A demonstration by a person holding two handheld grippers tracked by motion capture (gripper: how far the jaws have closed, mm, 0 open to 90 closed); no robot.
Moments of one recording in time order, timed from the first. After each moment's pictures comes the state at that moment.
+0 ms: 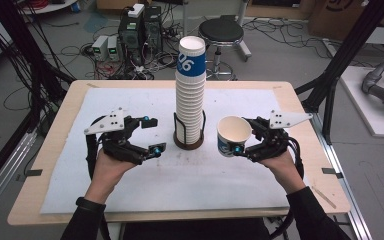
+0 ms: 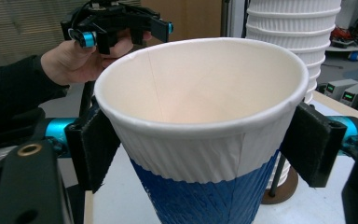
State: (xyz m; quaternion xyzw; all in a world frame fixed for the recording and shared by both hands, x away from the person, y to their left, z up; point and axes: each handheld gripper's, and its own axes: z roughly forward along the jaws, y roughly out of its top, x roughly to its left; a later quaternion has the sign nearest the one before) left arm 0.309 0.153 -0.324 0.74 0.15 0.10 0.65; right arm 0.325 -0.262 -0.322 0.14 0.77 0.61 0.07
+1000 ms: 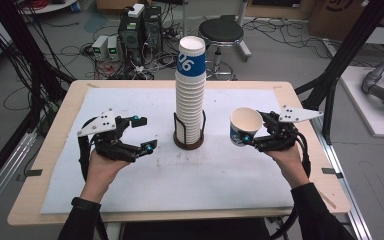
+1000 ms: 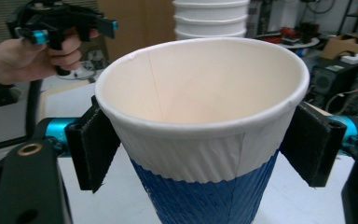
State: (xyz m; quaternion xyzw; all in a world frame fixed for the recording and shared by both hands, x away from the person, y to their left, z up) left arm 0.314 0.173 -0.336 0.73 0.19 0.13 0.64; right arm 0.344 -0.293 -0.330 0.20 0.76 0.60 0.13
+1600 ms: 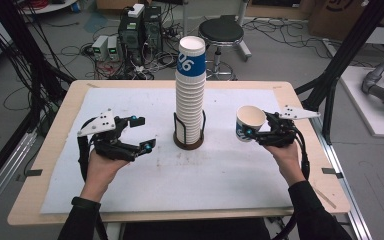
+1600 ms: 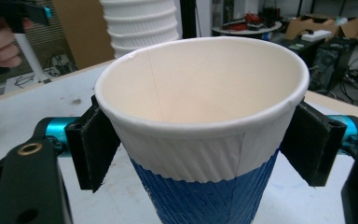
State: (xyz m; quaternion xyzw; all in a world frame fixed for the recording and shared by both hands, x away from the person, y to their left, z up) left arm 0.316 0.177 -0.340 0.73 0.19 0.14 0.63; right arm 0.372 -0.310 -0.363 0.27 0.75 0.59 0.15
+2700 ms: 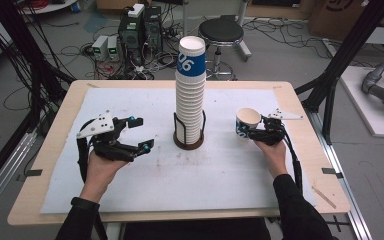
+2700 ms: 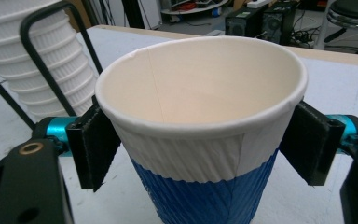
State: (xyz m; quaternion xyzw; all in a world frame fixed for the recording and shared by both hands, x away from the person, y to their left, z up) left arm 0.318 0.181 -0.348 0.73 0.20 0.15 0.63; right arm 0.419 -0.315 -0.429 0.38 0.72 0.55 0.18
